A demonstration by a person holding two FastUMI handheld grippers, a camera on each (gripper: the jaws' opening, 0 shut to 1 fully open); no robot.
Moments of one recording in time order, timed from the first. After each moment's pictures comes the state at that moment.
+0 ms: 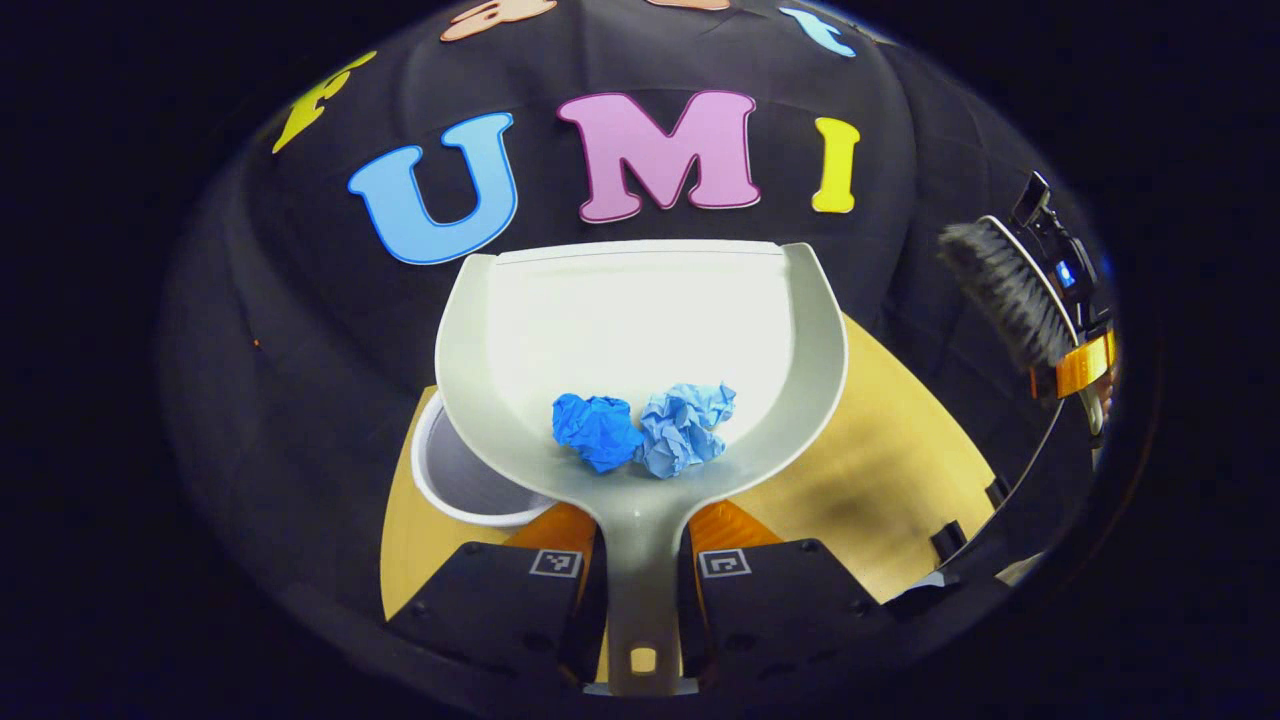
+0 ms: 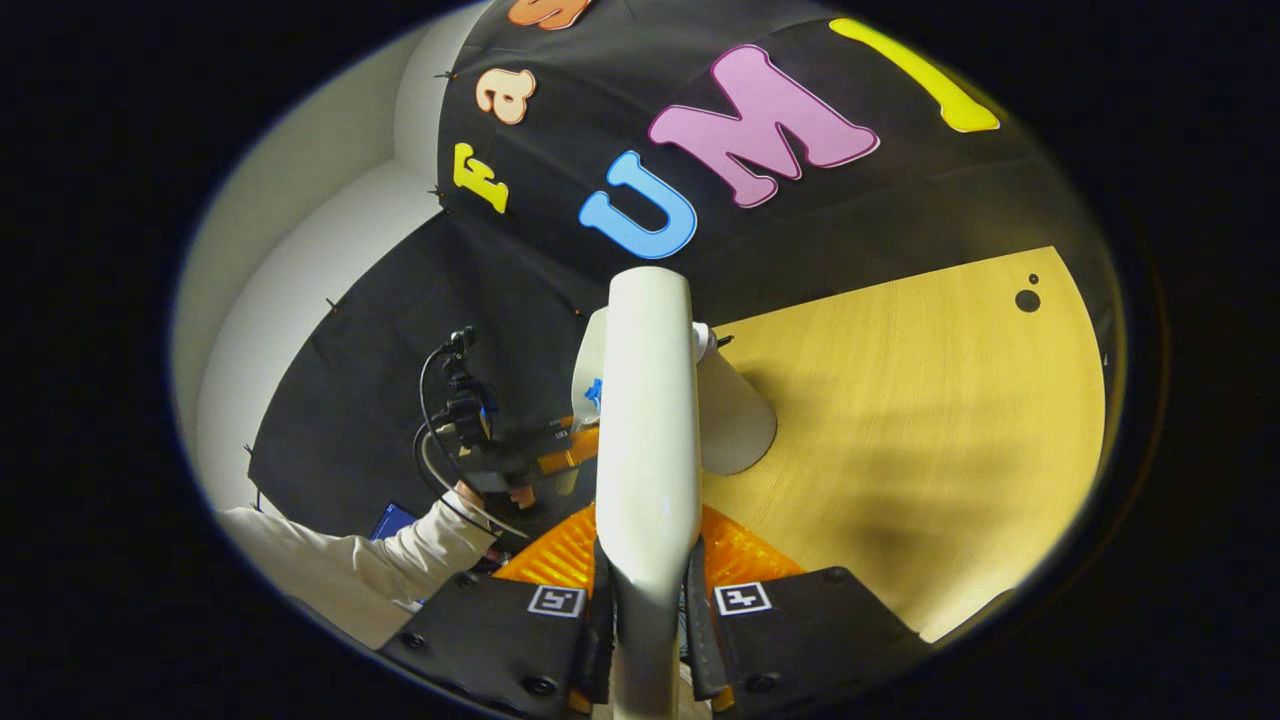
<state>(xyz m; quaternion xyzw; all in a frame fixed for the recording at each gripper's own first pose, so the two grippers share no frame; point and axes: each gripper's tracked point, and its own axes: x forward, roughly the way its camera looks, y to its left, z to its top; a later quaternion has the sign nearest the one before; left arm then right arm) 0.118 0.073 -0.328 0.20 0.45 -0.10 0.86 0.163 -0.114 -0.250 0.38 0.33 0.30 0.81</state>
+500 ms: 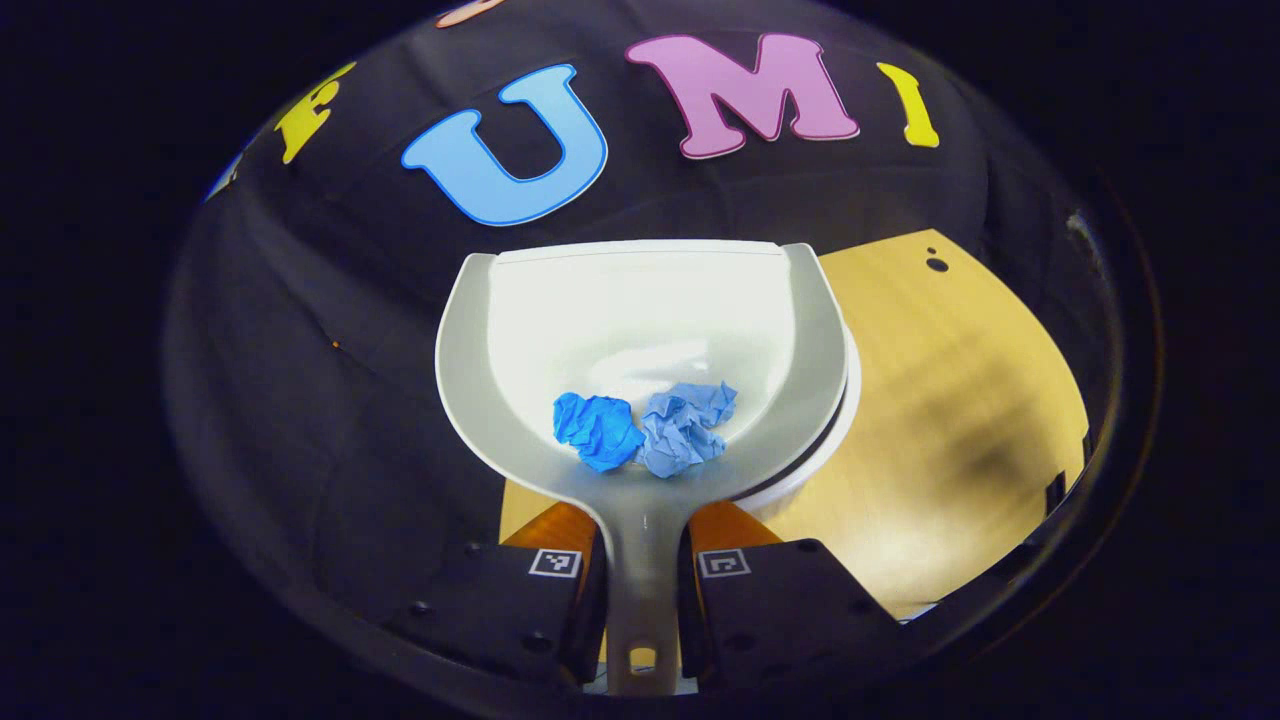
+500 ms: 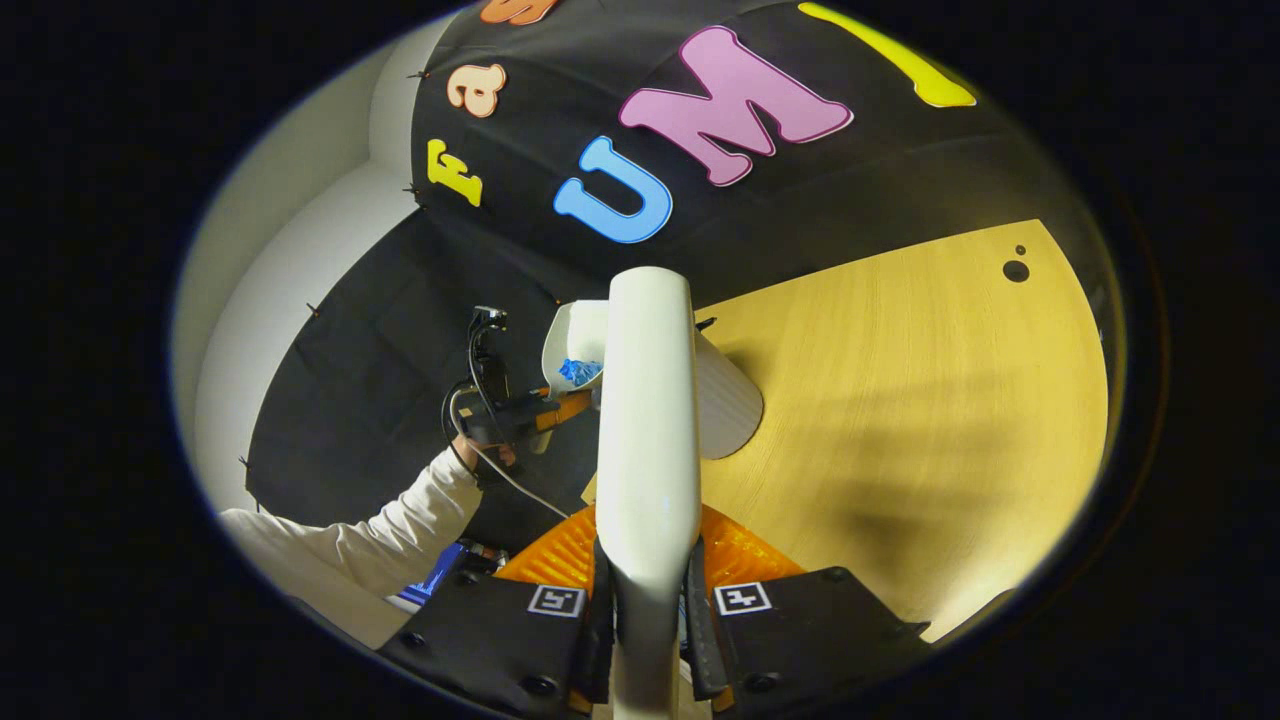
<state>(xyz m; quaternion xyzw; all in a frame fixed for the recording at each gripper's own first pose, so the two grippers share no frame) 0.113 0.115 -0.315 0.33 0.49 0.01 0.81 0.163 -0.109 -0.288 0.38 0.37 0.28 0.80</state>
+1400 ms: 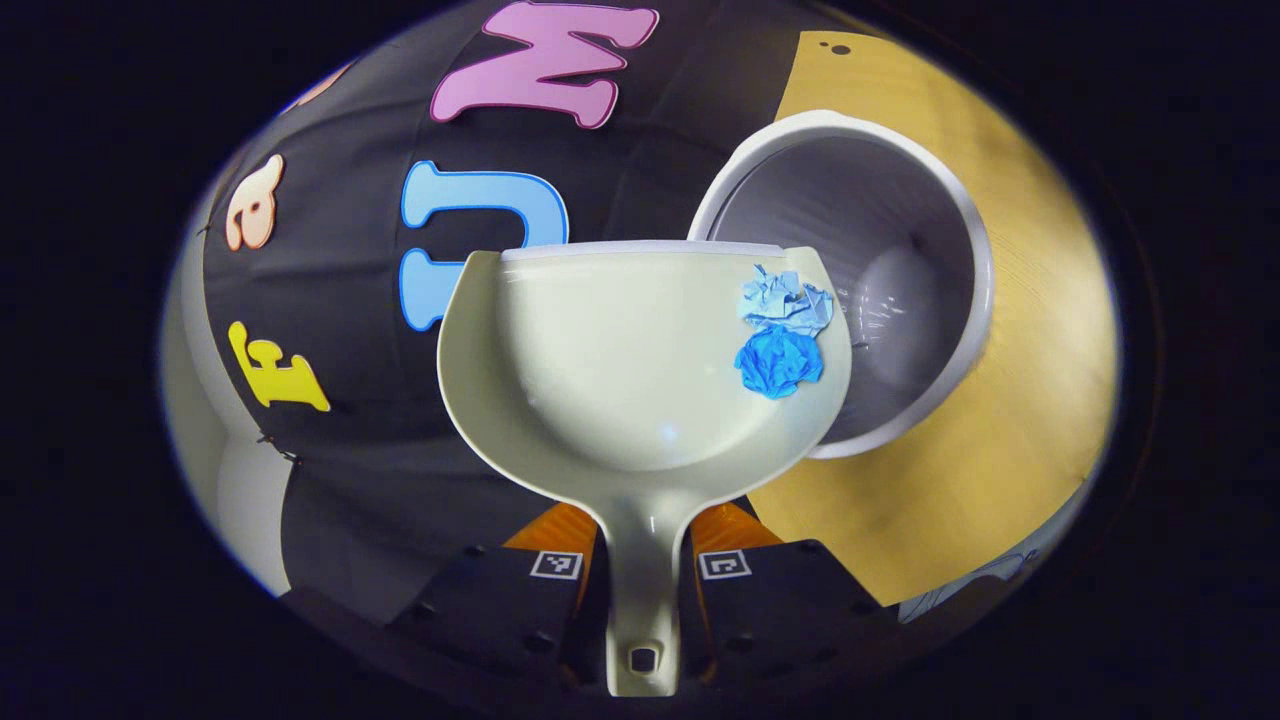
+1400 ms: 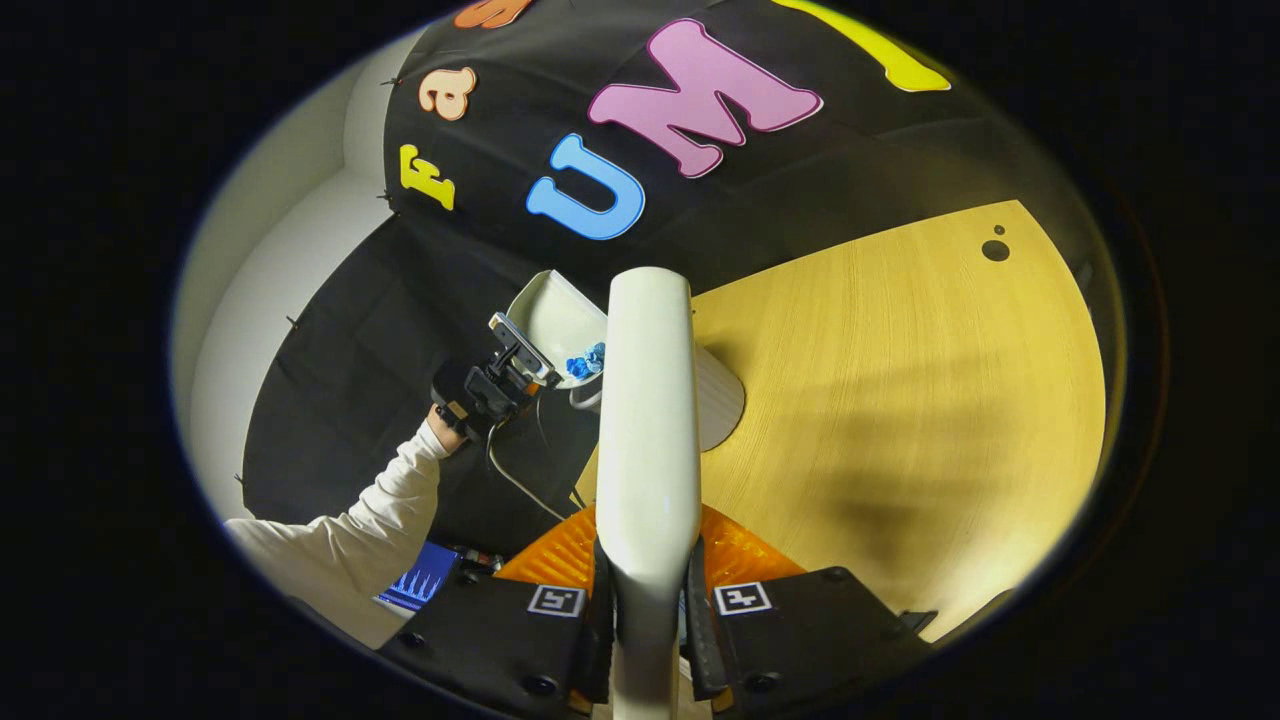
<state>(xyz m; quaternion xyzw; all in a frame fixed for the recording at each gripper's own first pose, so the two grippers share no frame) 0.130 0.106 -0.278 0.67 0.40 0.06 0.62 0.163 -0.115 -0.303 0.39 0.38 0.25 0.80</state>
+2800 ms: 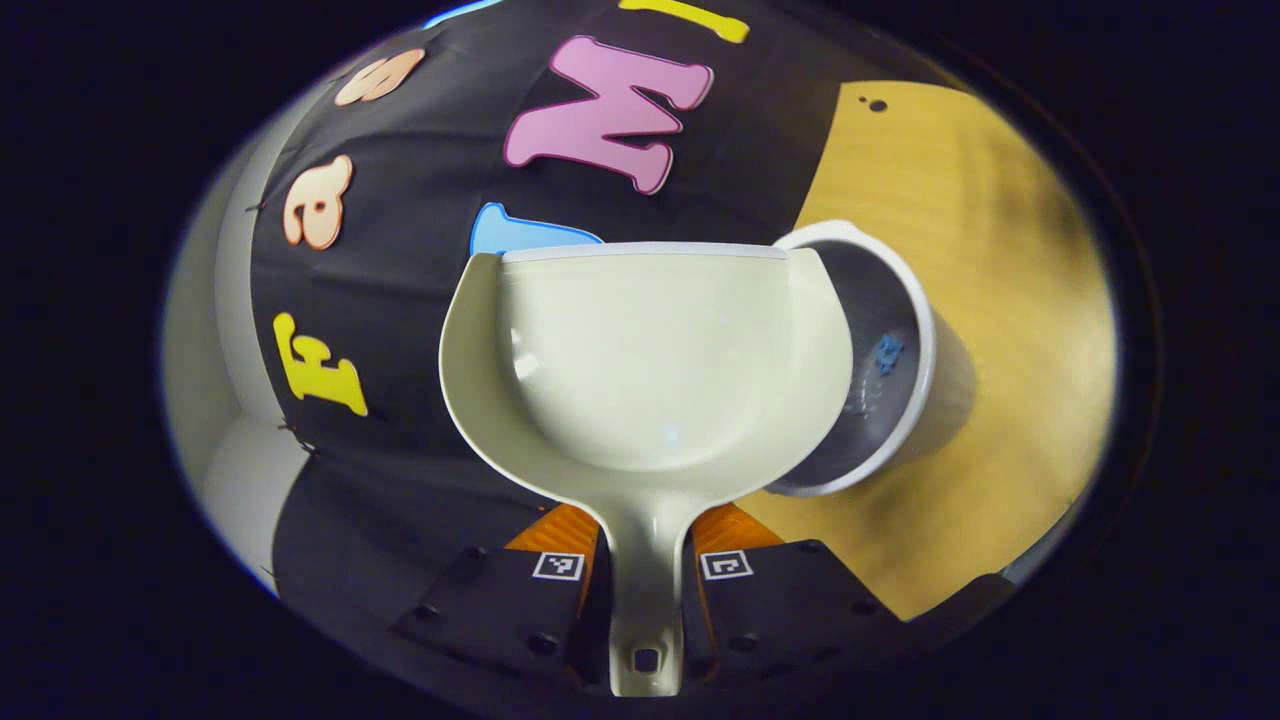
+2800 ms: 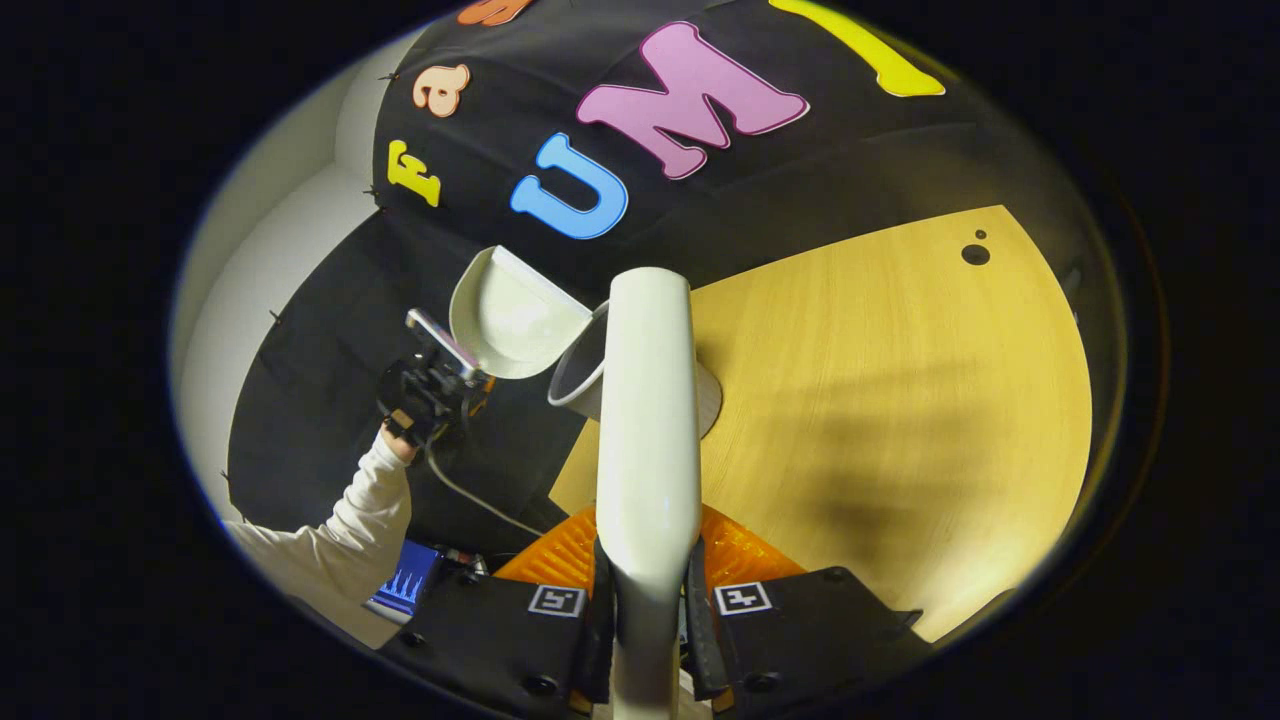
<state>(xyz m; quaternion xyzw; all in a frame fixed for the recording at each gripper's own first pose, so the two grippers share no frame) 0.111 0.045 -0.274 0.59 0.32 0.03 0.74 0.162 -0.127 -0.319 0.36 0.39 0.21 0.82</state>
